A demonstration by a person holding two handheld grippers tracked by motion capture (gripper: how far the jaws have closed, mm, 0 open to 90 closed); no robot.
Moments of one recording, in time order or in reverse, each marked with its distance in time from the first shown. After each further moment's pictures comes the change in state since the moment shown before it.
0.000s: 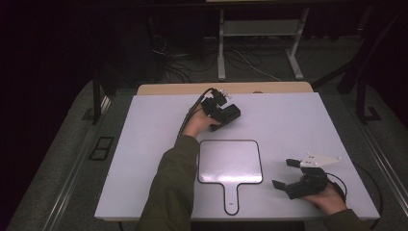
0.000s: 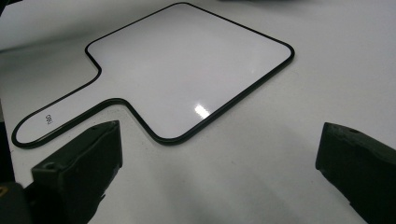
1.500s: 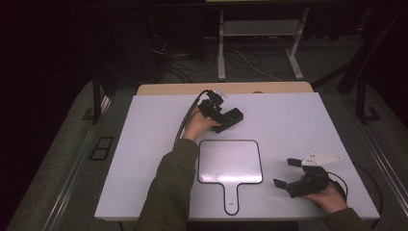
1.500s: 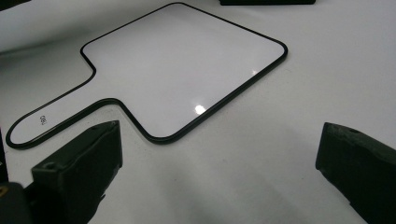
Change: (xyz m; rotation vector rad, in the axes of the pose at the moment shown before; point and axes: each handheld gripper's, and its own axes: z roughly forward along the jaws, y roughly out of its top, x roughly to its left) left arm -0.002 -0.015 -0.009 -0.148 -0.023 -0.090; right arm -0.006 -0.001 -0.001 -0.001 0.001 0.011
